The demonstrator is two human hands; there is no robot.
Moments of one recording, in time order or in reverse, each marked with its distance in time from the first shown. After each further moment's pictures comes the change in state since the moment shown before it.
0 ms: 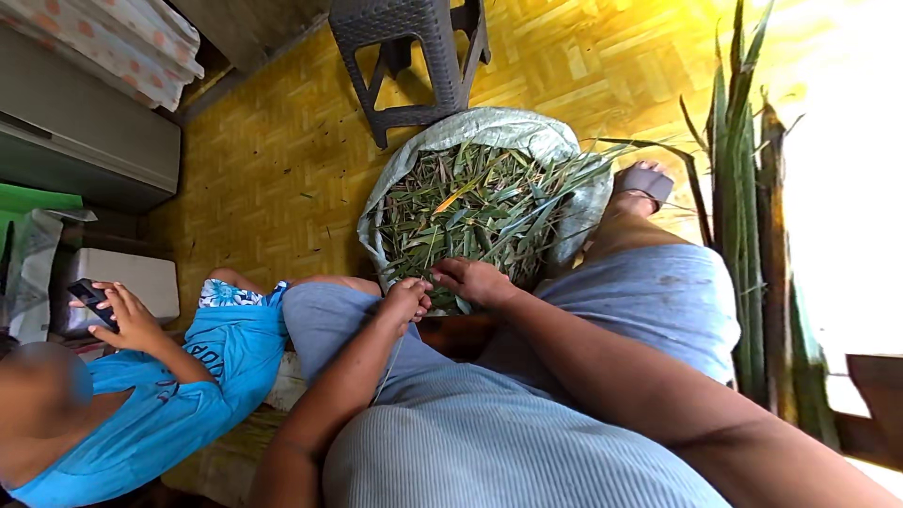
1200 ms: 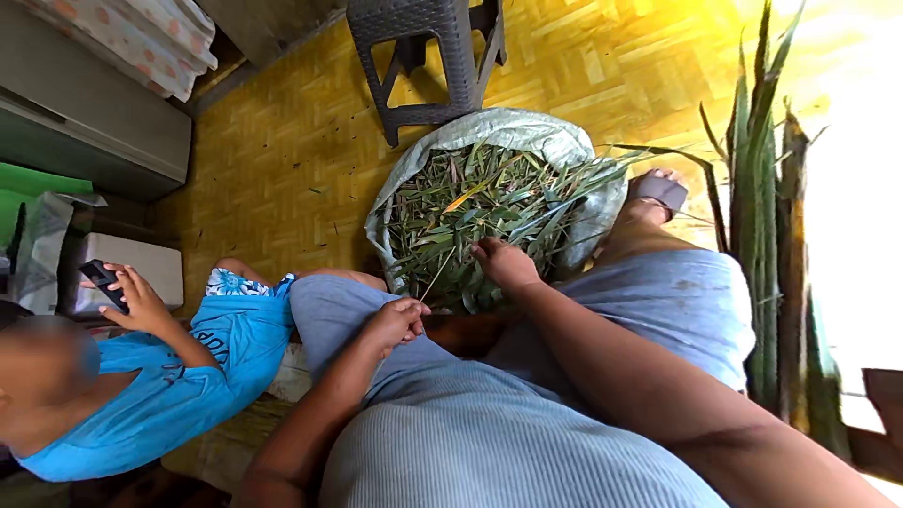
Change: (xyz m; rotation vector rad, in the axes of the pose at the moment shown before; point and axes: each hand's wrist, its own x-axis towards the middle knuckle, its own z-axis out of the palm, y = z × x) left_hand -0.047 -0.020 -0.033 0.113 -0.137 0.023; right_hand 0.008 0.014 -0.014 0.040 0.188 0.453
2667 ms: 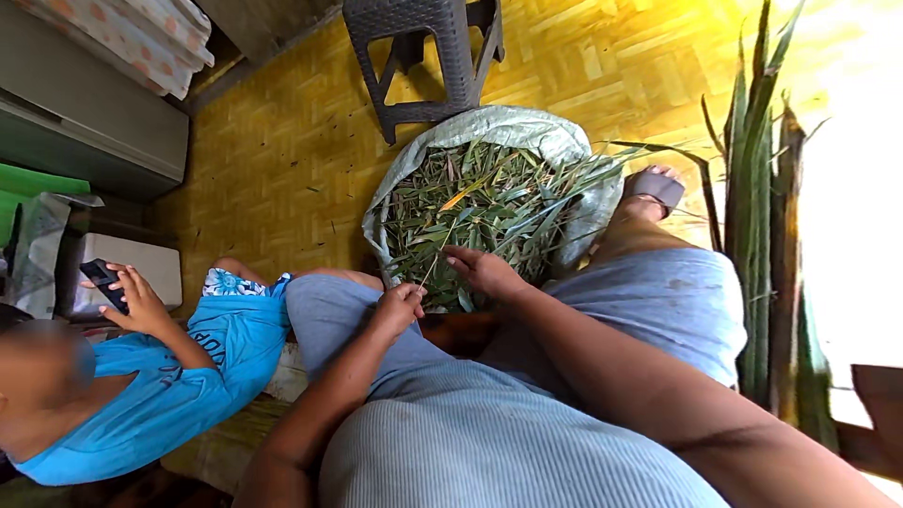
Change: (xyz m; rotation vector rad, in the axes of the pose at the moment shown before) left_hand 0.027 0.006 0.013 0.142 0.175 0.090; right_hand -0.010 -0.003 0.008 0.046 -0.160 -0.305
